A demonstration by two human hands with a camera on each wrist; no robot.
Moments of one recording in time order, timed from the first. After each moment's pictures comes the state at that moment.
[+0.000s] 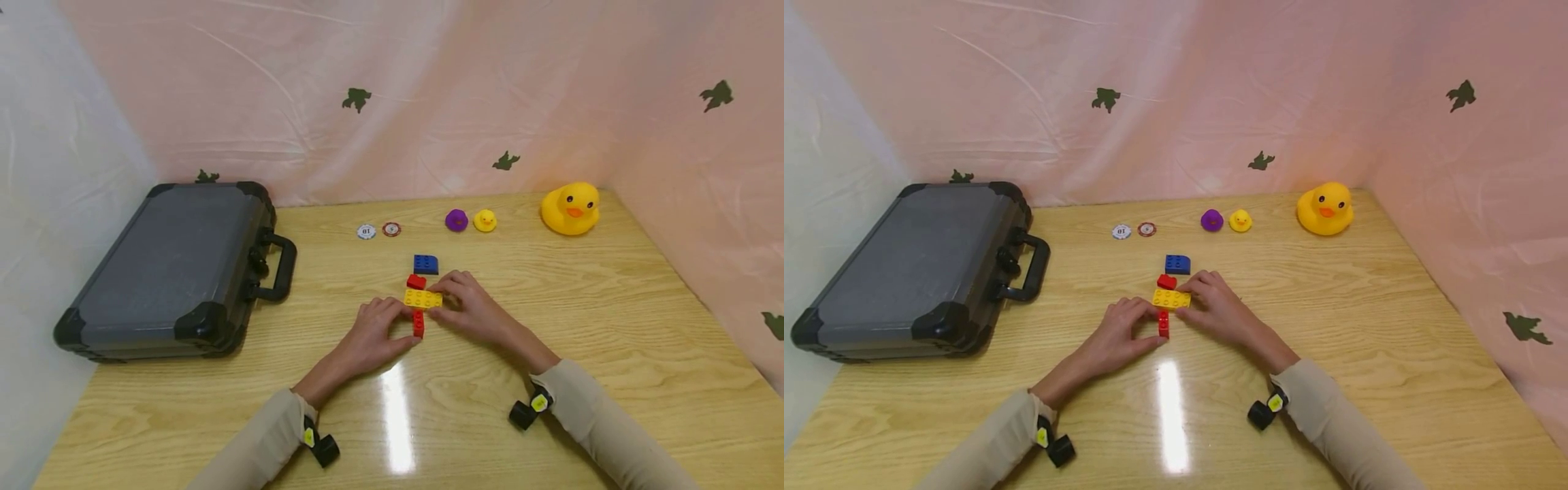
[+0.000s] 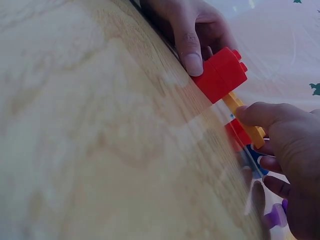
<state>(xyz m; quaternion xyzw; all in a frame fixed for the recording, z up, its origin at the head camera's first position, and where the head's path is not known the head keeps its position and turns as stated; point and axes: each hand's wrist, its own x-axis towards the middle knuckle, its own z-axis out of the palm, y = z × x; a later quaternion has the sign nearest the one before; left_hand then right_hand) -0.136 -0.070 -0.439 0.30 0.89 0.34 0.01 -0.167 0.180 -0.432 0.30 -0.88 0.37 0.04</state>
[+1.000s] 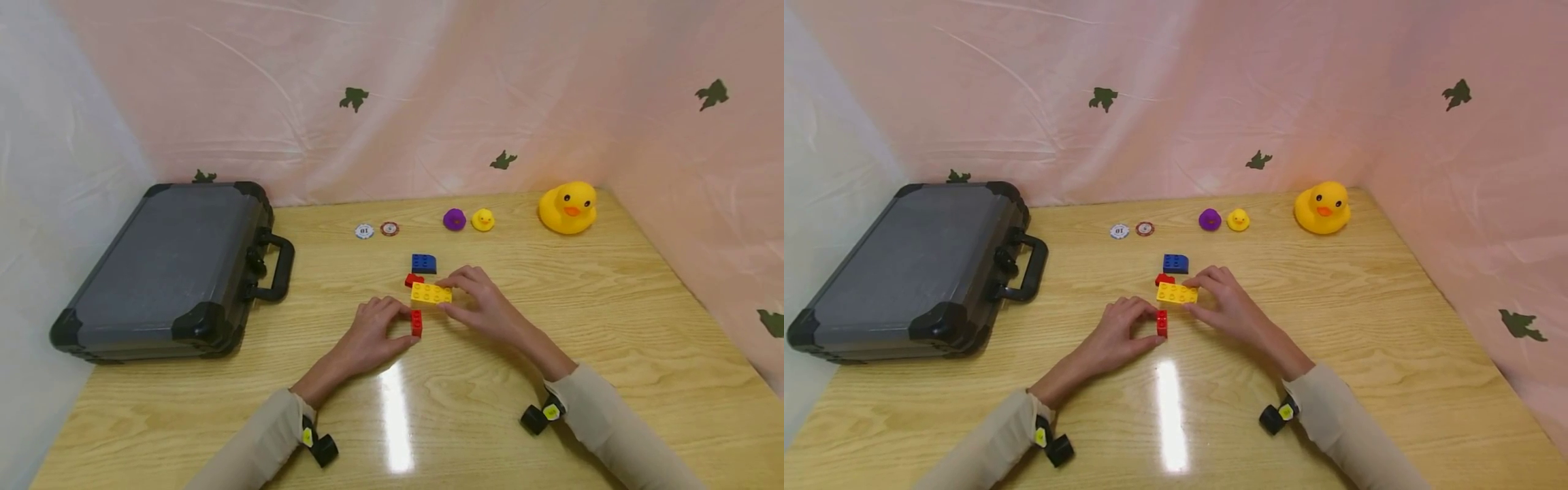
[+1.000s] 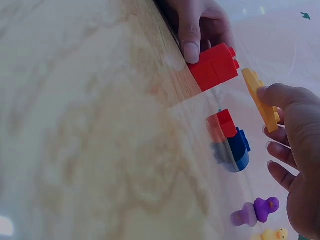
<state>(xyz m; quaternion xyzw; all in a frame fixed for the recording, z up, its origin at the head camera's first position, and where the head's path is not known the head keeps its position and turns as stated) -0.135 -0.070 -0.438 0.30 0.89 0.34 0.01 -0.156 0.193 -0.417 0.33 -0.86 0.38 0.09</state>
